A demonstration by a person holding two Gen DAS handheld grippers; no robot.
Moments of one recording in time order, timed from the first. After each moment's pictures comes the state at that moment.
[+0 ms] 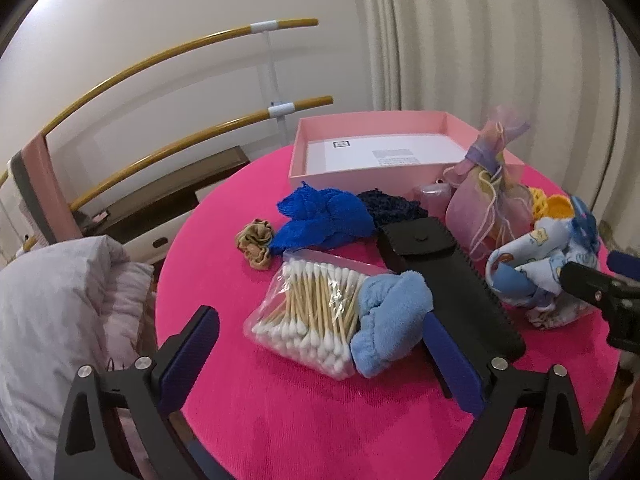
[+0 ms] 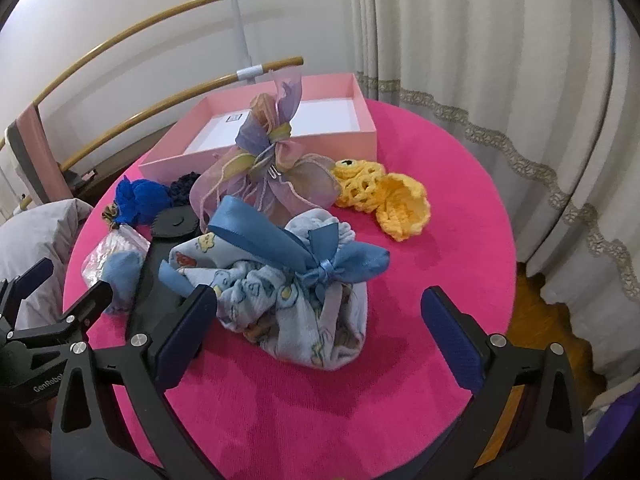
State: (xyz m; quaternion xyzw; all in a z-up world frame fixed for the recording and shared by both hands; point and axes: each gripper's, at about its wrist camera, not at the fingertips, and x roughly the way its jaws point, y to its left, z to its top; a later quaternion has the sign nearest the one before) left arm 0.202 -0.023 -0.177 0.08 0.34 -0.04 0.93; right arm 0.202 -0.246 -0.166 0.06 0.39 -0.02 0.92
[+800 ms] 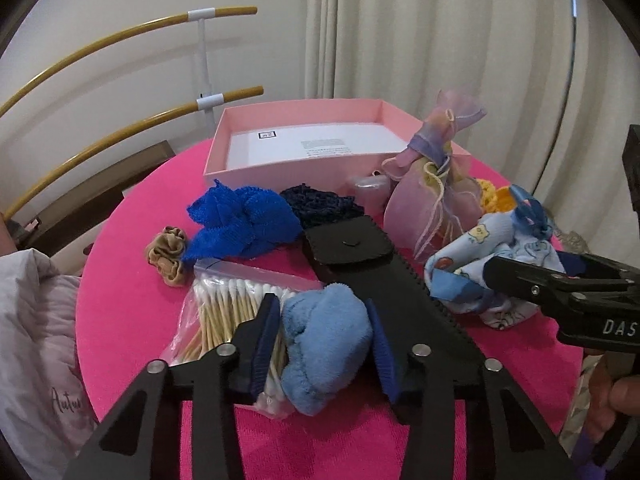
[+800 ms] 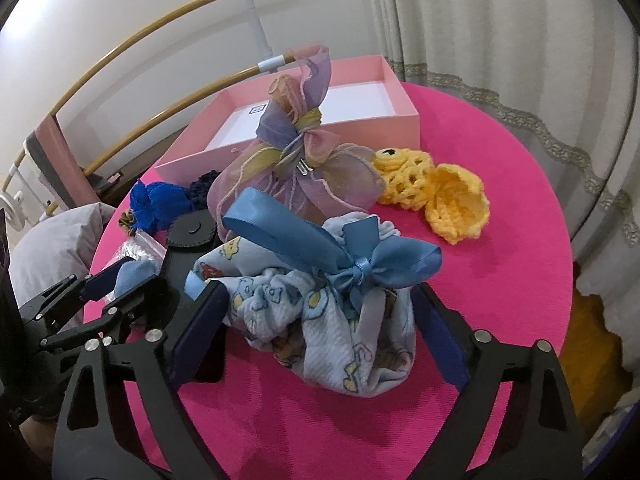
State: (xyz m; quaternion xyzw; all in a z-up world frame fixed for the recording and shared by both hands) left arm 0.239 -0.024 -0.194 0.06 0.37 -0.17 0.91; right arm 0.226 -0.242 -0.178 0.10 0.40 0.03 0.91
